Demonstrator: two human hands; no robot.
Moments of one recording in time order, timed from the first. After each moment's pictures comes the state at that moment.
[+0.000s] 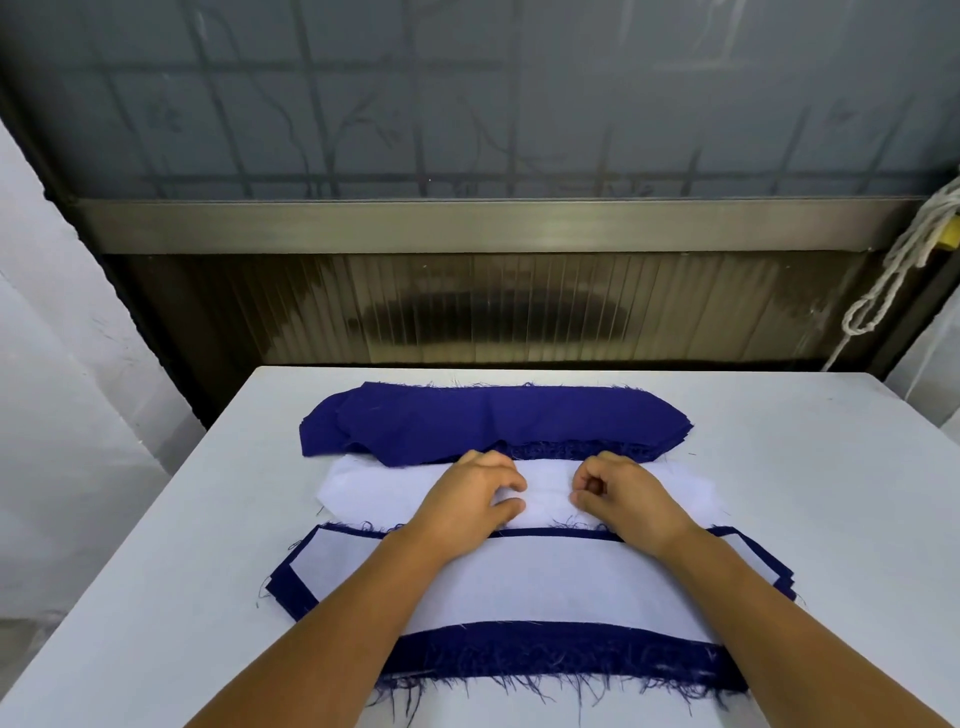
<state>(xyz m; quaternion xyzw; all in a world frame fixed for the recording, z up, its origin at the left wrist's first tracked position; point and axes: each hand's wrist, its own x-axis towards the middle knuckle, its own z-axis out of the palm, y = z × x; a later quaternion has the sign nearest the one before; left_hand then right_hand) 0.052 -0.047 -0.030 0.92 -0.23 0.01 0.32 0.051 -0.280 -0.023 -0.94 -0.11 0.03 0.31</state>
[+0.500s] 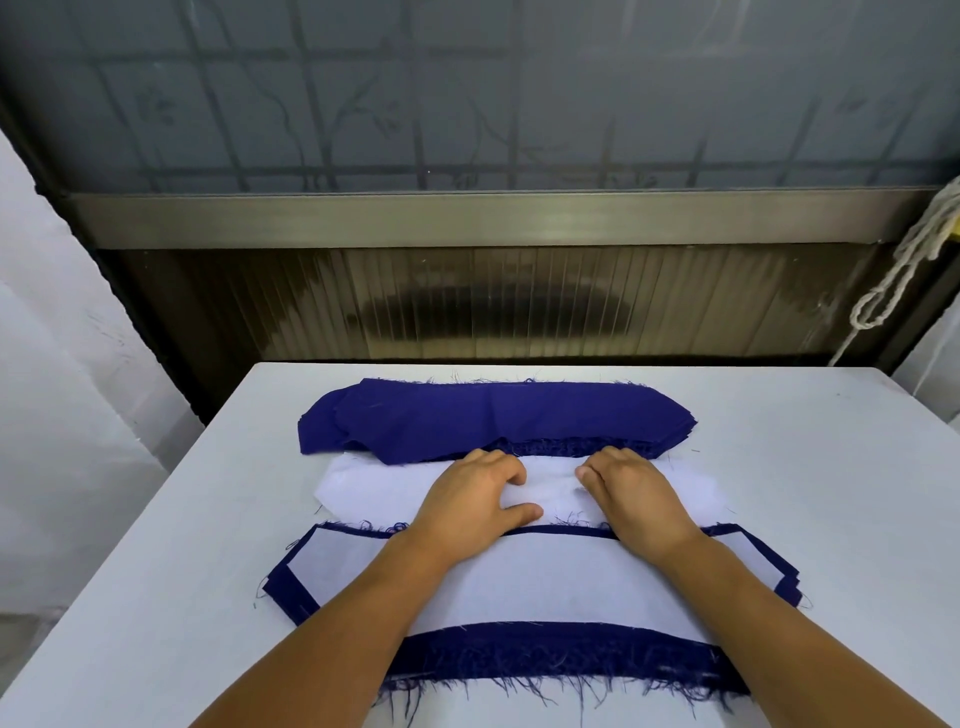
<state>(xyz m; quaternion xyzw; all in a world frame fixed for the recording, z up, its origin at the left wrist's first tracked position) 0.051 -0.051 -0.031 0.94 -0.22 0.08 0.26 0.053 -0.278 -0.034 -0.98 -0.18 -0.10 0.08</state>
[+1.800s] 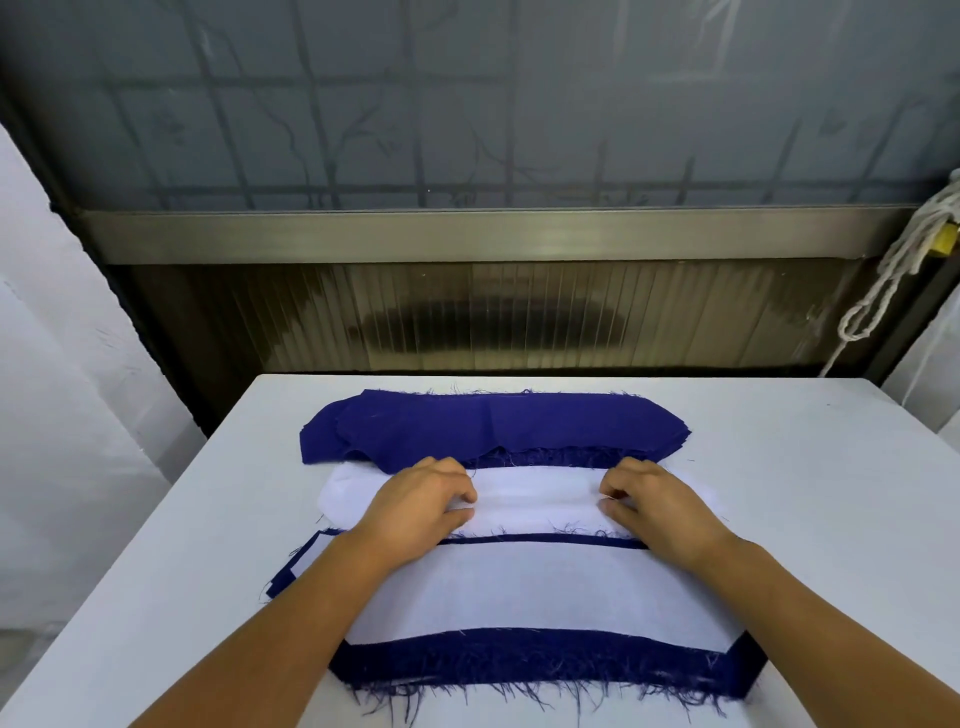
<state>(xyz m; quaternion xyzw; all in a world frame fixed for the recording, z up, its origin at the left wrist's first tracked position) 0.050 0.002 -0.019 0.95 -0.23 0.03 0.18 0.039 -0.307 -0.011 -0.97 -0.16 -0.02 0.18</state>
